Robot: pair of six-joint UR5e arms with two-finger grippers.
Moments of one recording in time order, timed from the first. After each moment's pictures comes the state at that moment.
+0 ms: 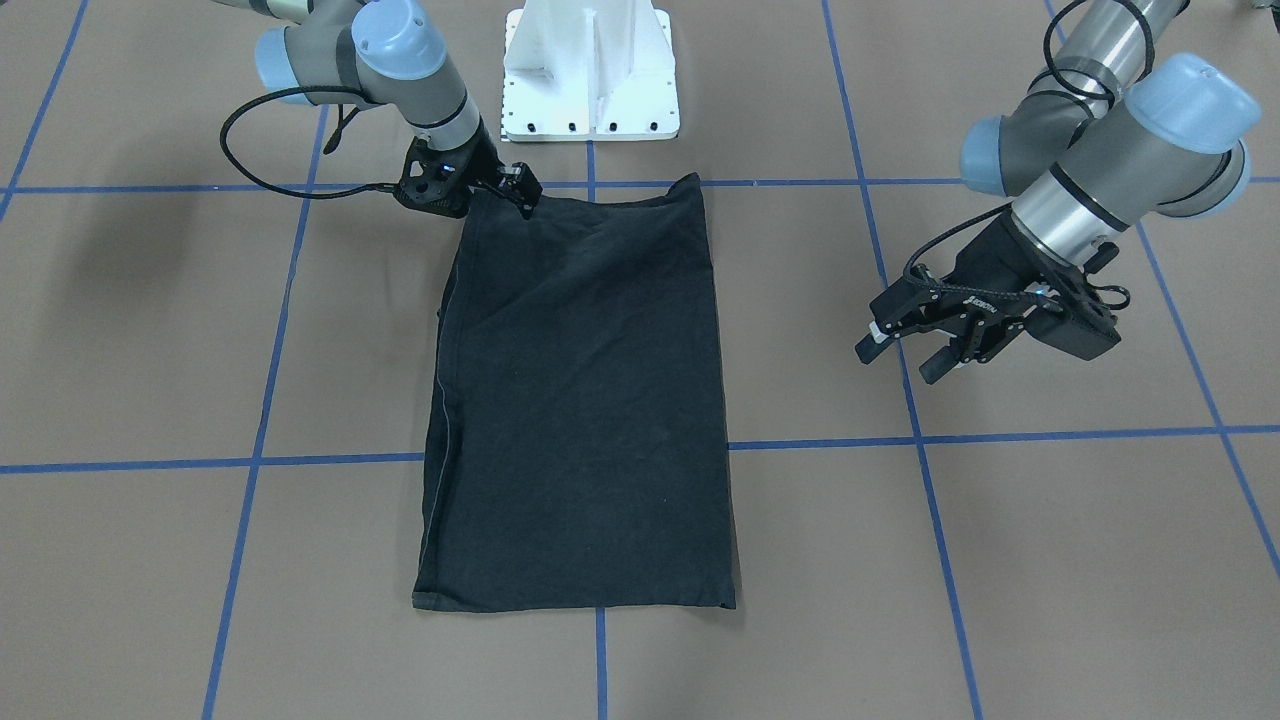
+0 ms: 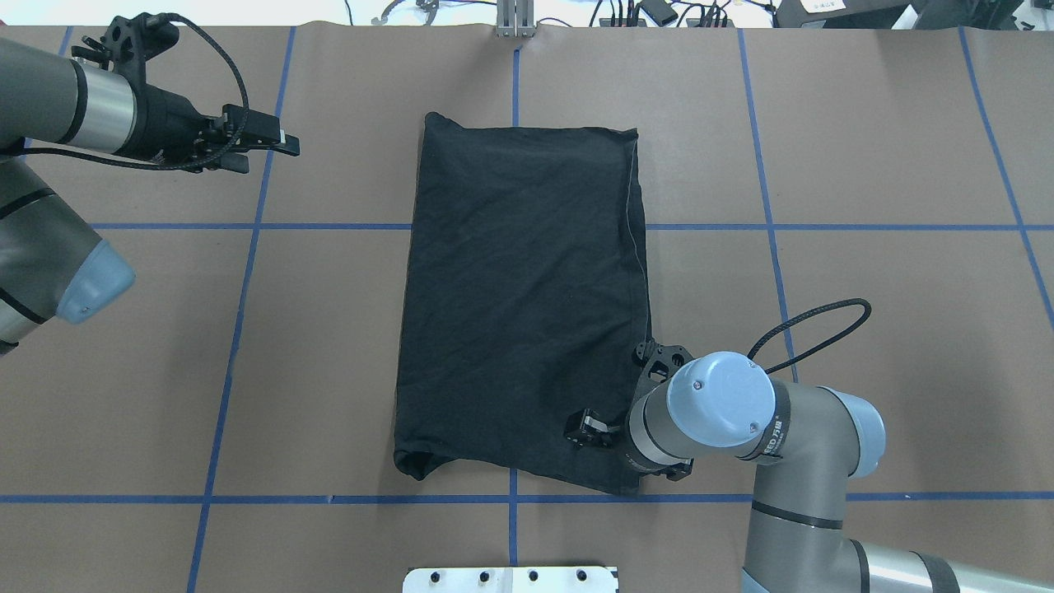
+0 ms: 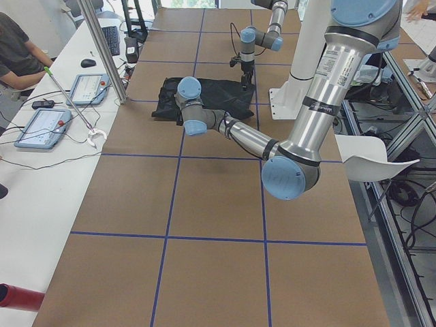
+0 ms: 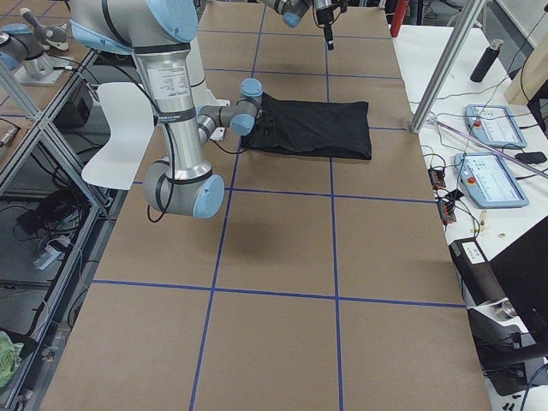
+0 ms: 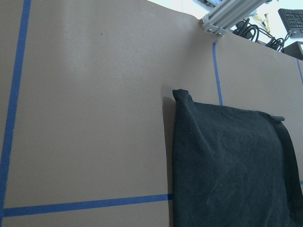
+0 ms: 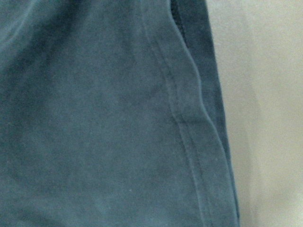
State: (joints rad) left arm -0.97 -1.93 -1.61 -2.46 -2.19 -1.25; right arm 0.30 -1.23 1.84 -1.26 1.87 1.76
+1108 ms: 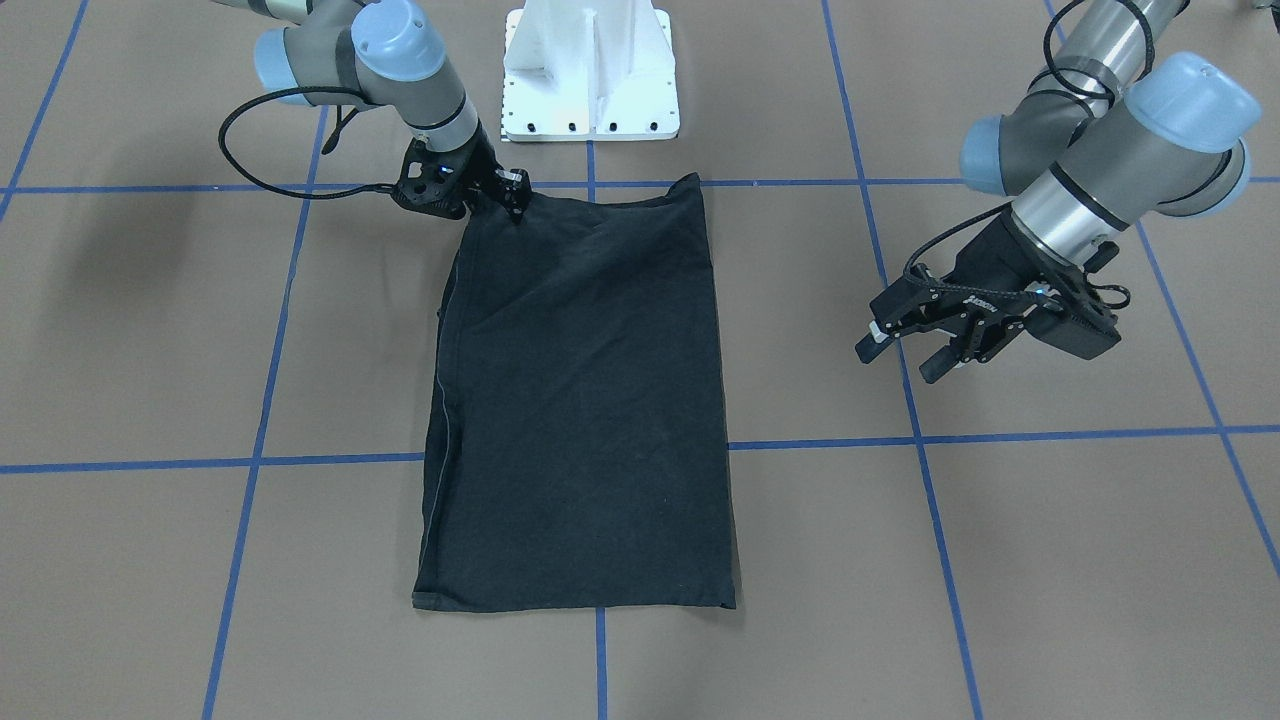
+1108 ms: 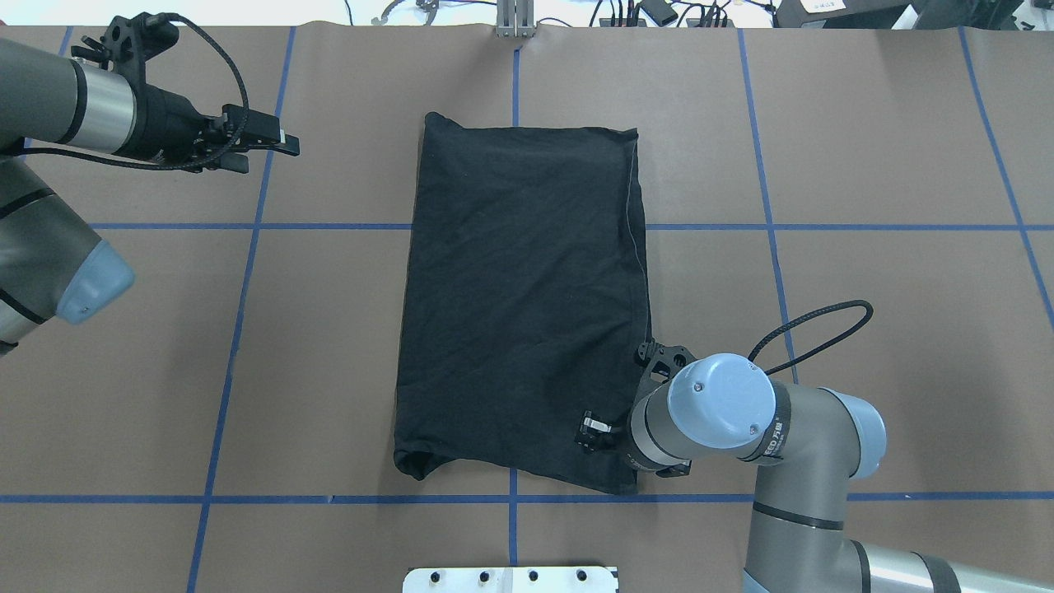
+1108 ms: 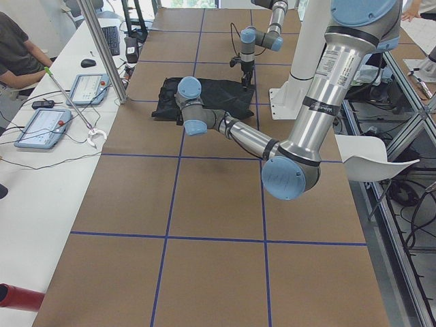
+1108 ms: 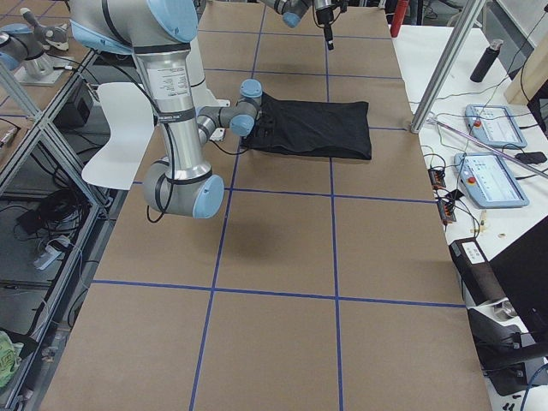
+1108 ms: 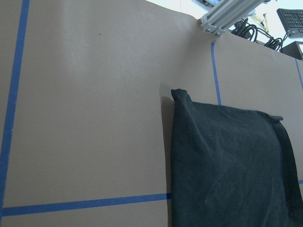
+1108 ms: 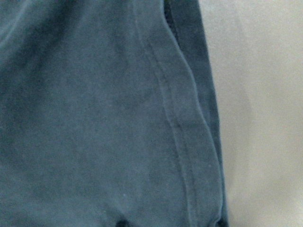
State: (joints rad) left arm -0.97 -1.93 -1.61 -2.46 -2.19 -1.25; right arm 0.29 -1.23 1.84 -1.26 1.86 1.76
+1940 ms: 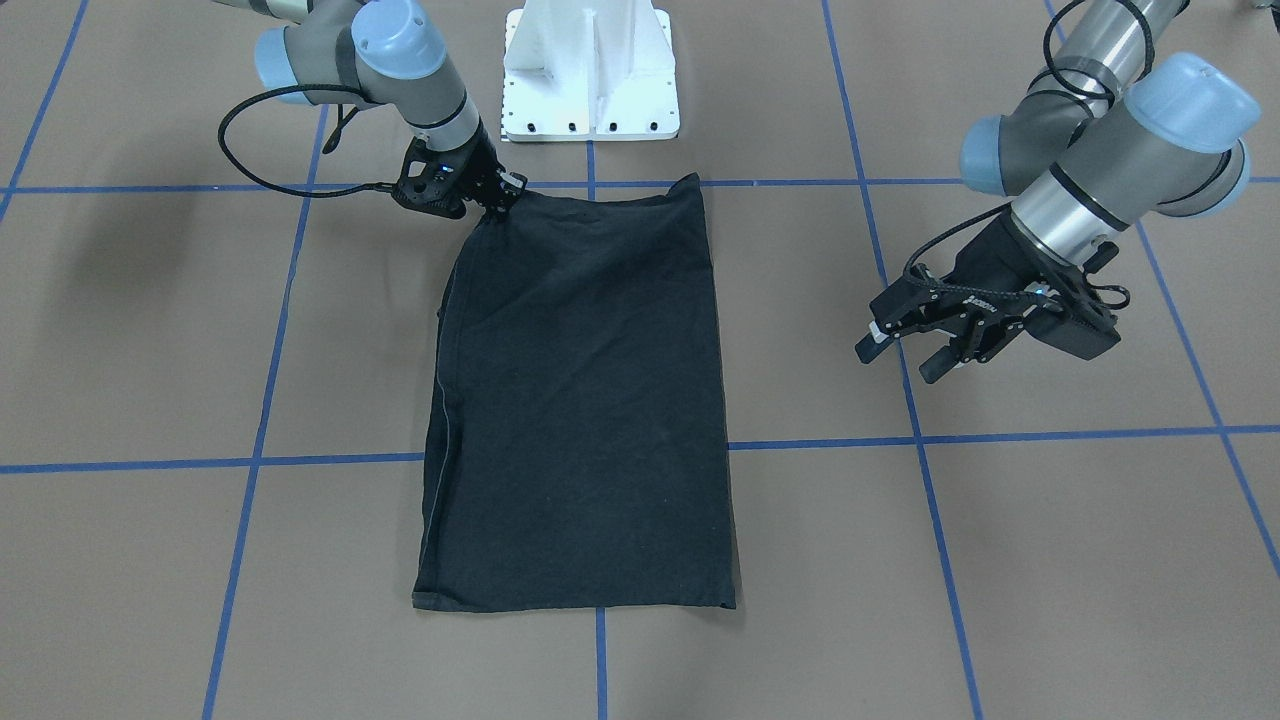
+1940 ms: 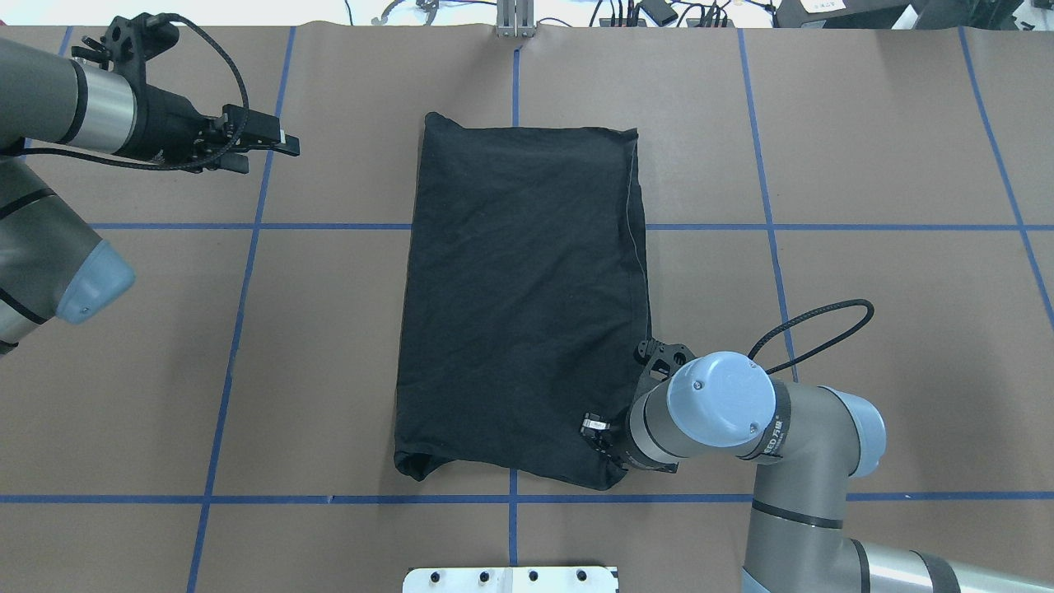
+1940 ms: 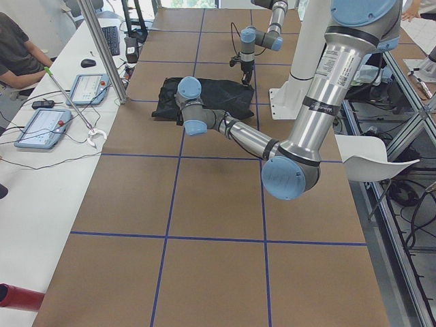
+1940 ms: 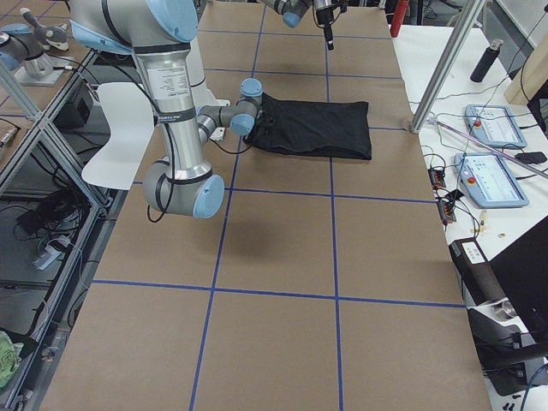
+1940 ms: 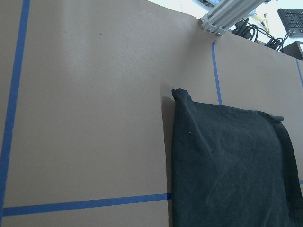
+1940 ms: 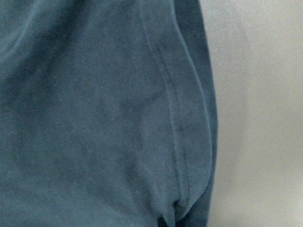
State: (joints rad) left arm -0.97 -1.93 -1.61 -2.46 -2.19 -1.25; right arm 0.30 -1.23 1.84 -1.26 1.86 1.77
